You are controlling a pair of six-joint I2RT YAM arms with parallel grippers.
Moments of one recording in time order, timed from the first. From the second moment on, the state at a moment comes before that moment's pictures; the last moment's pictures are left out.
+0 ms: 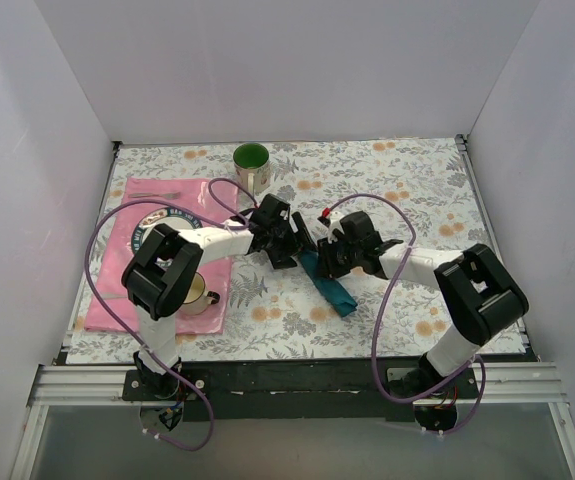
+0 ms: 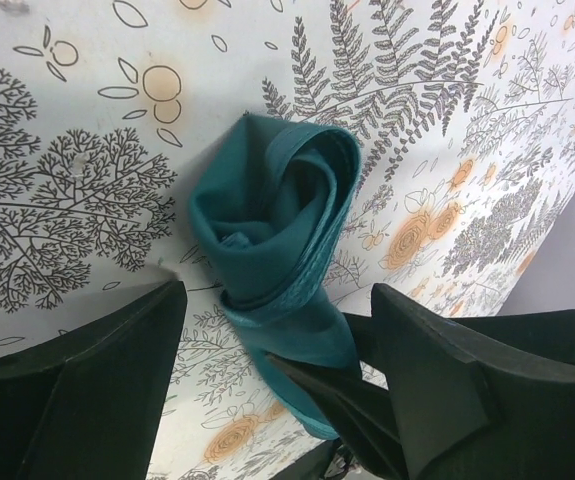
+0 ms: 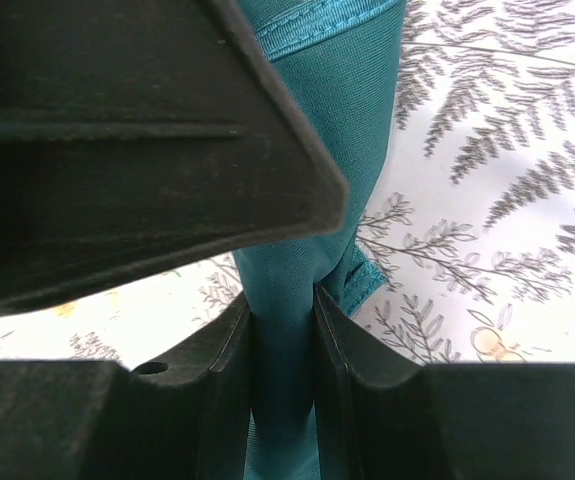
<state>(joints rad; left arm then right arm) -0.65 1.90 1.17 -0.17 0.21 -1.04 0.60 1.62 0.77 0.02 -0.34 0.23</state>
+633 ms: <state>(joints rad) -0.67 1.95 1.22 -0.21 0.17 -1.04 0.47 1.71 0.72 0.23 -0.63 0.40</state>
